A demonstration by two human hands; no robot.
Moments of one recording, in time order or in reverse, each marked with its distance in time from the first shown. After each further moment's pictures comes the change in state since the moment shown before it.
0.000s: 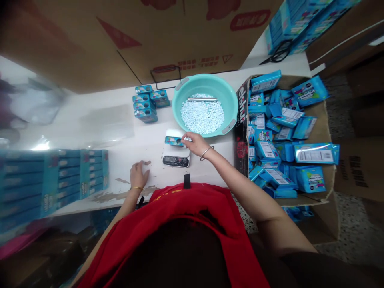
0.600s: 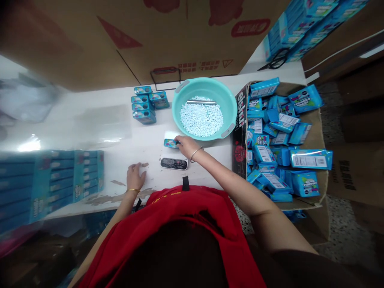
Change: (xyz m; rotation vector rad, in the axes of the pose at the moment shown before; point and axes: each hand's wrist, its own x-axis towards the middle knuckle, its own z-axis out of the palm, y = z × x) left_hand 0.004 -0.006 0.005 -0.045 0.028 -0.004; right_hand 0.022 -0.006 0.020 -0.376 -0.048 -0.049
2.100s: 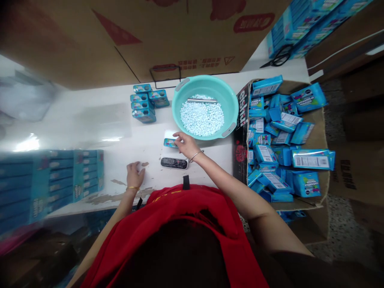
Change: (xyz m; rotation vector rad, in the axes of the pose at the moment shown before) left_hand 0.006 -0.003 0.003 -0.225 0.012 -0.102; right_hand -0.001 0.001 0.013 0.540 0.105 0.069
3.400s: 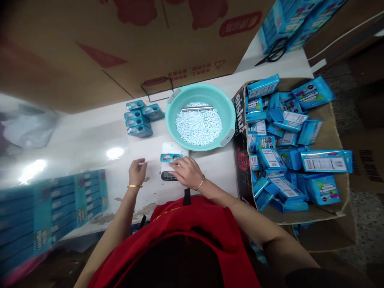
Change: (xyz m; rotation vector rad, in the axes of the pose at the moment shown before) left_hand 0.077 0.079 -0.022 -0.291 0.055 0.114; right_hand -0.034 0.034 0.000 -0.787 0.194 -0.714
